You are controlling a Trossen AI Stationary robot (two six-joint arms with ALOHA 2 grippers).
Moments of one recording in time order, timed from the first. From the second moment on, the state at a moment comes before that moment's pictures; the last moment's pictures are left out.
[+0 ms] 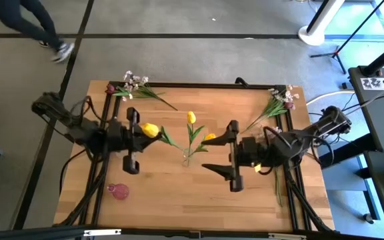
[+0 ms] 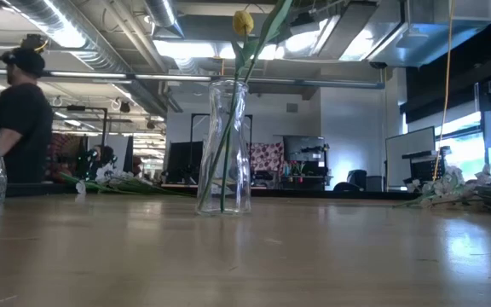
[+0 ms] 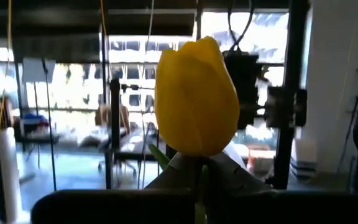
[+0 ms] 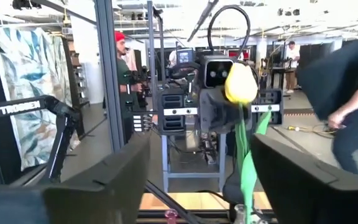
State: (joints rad) left arm -0.56 1.09 1.11 0.23 -0.69 0.11; right arm 0.51 1.48 1.57 0.09 0.47 -0.03
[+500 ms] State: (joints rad) left arm -0.45 1.23 1.11 0.05 -0.80 0.03; right arm 0.54 1.45 1.57 -0.01 0.51 -0.01
